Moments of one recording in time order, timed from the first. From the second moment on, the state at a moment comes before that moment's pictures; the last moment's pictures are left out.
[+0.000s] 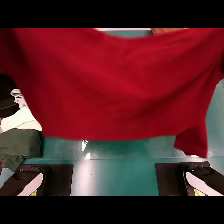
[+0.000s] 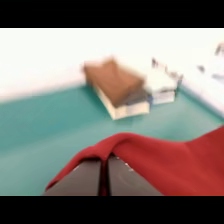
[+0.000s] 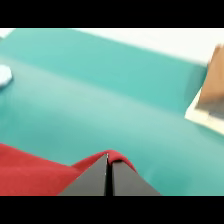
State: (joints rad) left arm -0.07 -0.86 1.77 0.98 -1.18 -1.39; right arm 0.12 -1.04 2.01 -1.33 1.48 1.50
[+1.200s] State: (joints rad) left arm 0.12 -1.29 1.07 1.02 -1.21 -1.39; right arm 0.02 -1.43 1.66 -1.26 1.56 1.50
